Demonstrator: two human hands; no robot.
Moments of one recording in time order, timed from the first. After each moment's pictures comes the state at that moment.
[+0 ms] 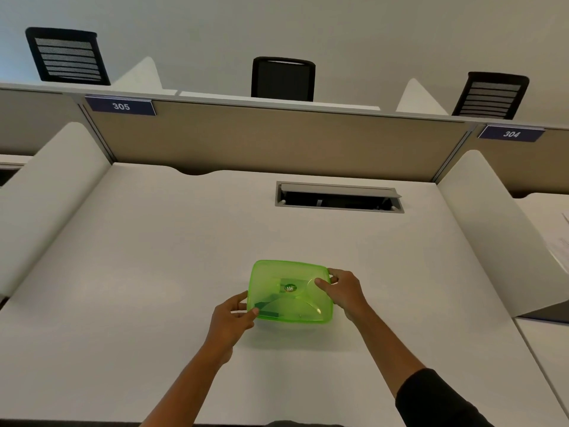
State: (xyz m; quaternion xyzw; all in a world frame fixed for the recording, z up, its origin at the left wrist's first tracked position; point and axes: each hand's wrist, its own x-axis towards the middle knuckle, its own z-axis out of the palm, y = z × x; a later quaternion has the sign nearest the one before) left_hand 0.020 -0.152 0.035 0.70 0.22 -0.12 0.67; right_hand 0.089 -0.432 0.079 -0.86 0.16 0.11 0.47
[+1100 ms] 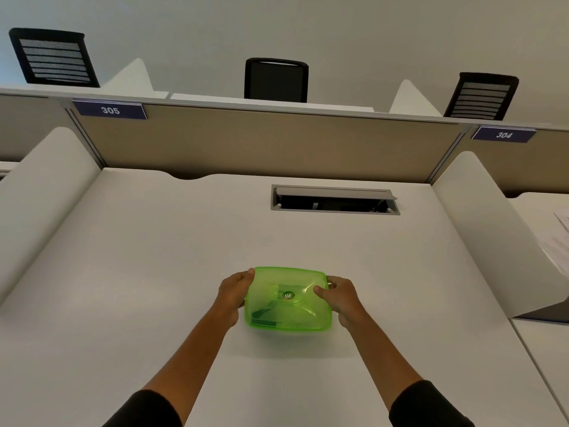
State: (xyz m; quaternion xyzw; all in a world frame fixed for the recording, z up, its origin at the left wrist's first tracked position) left_hand 0.106 -0.165 0.061 0.65 0.30 -0.18 0.68; right_hand 0.095 -0.423 0.073 -0.78 0.26 0.15 0.55
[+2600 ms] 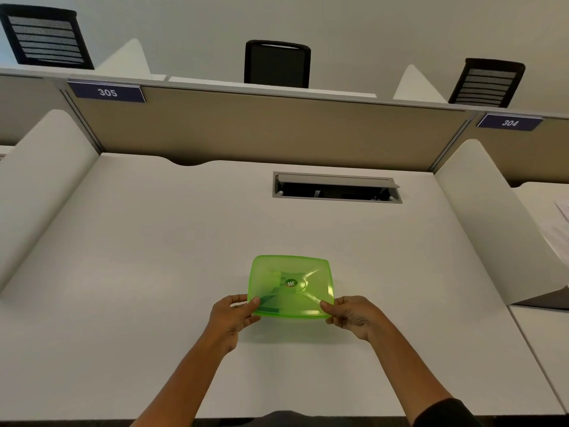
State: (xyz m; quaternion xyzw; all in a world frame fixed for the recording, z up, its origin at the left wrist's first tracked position) left_hand 0.031 -0.152 0.032 0.52 0.33 -0.16 0.77; right_hand 0.046 -0.457 0.048 -0.62 0.33 0.28 0.65
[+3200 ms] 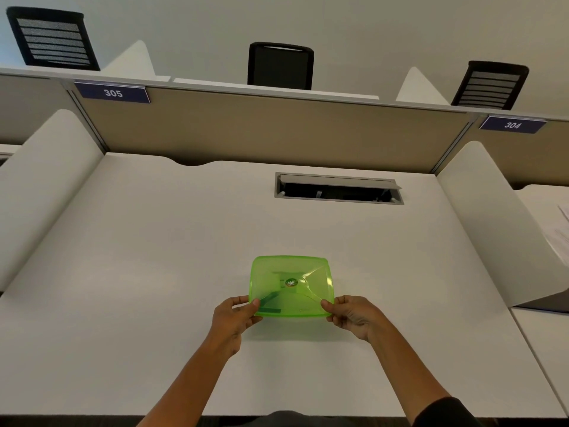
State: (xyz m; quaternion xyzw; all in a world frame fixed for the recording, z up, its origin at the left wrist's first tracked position) left_hand 0.021 -0.159 0.026 0.53 0.34 -0.13 0.76; right_hand 0.046 -0.457 0.046 -0.60 0.34 0.28 0.67
